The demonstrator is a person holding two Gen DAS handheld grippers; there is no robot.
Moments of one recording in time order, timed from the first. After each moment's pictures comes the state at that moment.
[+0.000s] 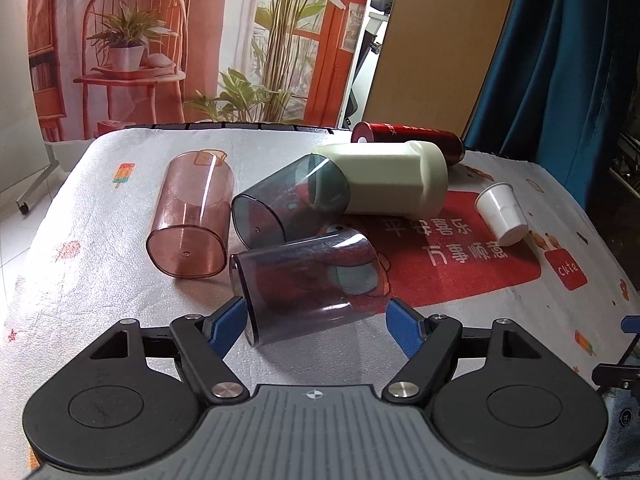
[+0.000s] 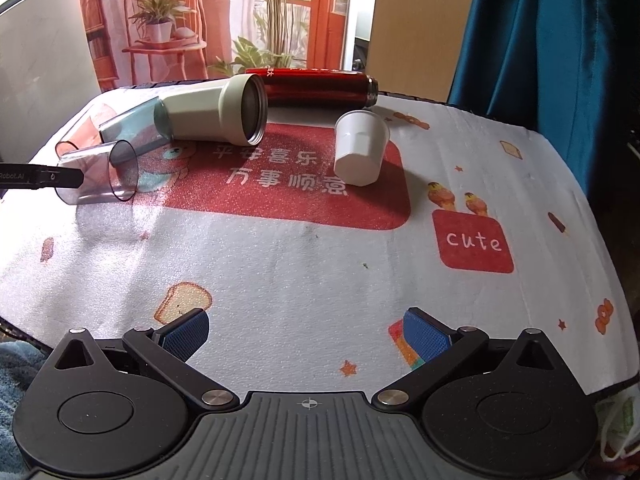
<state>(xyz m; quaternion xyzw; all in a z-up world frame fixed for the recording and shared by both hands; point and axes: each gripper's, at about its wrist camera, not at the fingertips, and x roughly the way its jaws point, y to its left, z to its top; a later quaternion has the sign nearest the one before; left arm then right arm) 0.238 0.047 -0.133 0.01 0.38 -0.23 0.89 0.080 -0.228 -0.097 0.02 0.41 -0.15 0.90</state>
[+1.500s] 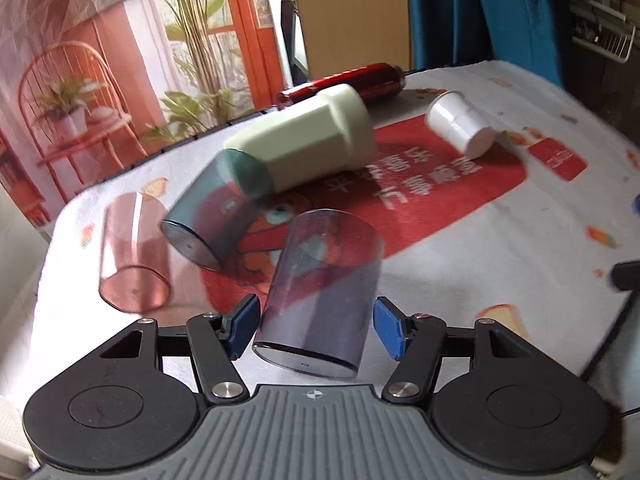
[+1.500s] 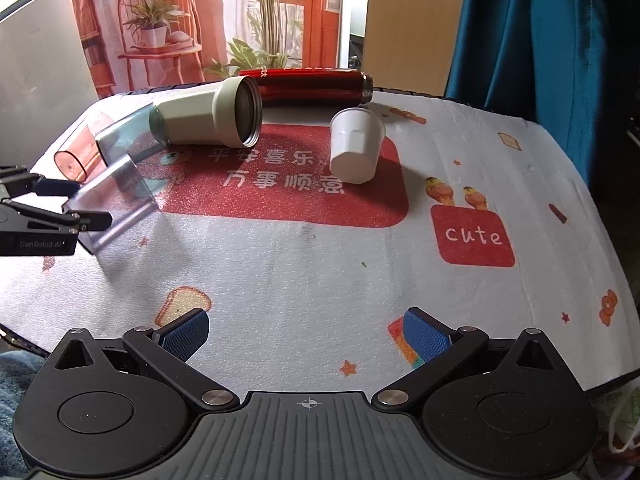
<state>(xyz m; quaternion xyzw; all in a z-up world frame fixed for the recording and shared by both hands) 0.208 -0.016 -0.130 0.19 0.38 -0.27 0.86 0.078 -0.234 -0.095 0.04 0.41 -0.15 0.90</state>
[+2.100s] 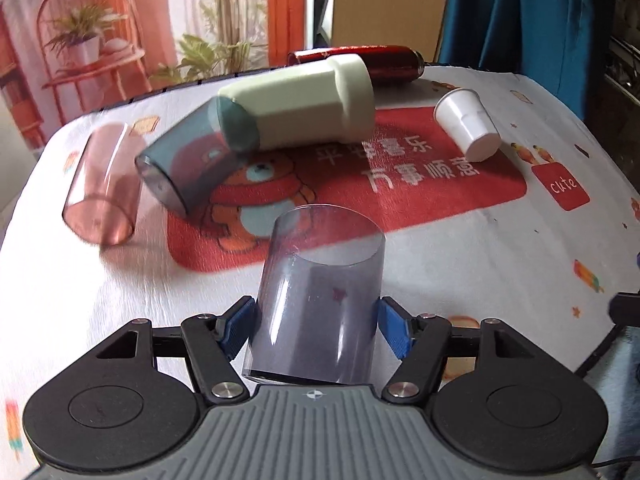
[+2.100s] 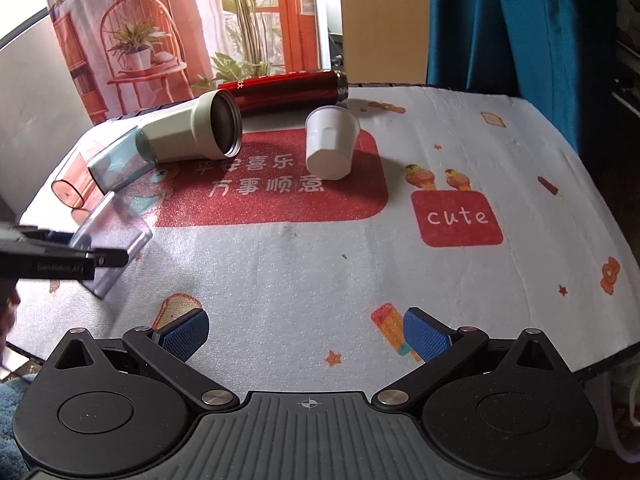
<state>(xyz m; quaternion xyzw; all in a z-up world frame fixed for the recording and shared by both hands) 0.203 -0.031 -0.149 0.10 0.44 -0.22 0.86 0.060 -0.258 -0.093 0.10 0.40 -0.16 0.90</state>
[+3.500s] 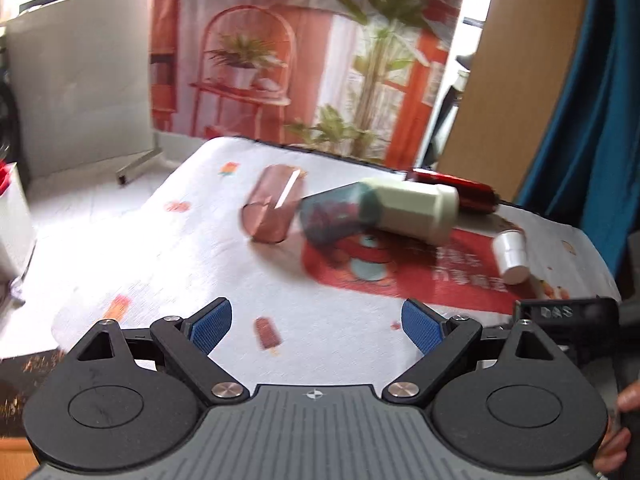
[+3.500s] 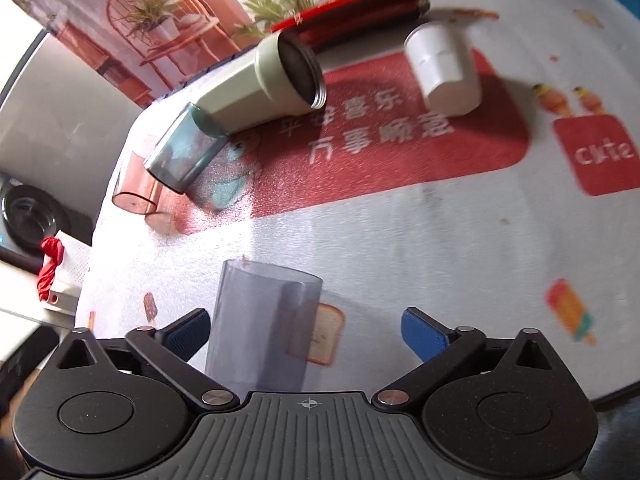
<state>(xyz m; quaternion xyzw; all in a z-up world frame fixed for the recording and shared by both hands) 0.120 0.053 -0.064 -0.05 0.35 -0.06 0.93 0.159 -0.238 -0.111 0.26 0.48 -0.05 0.83</state>
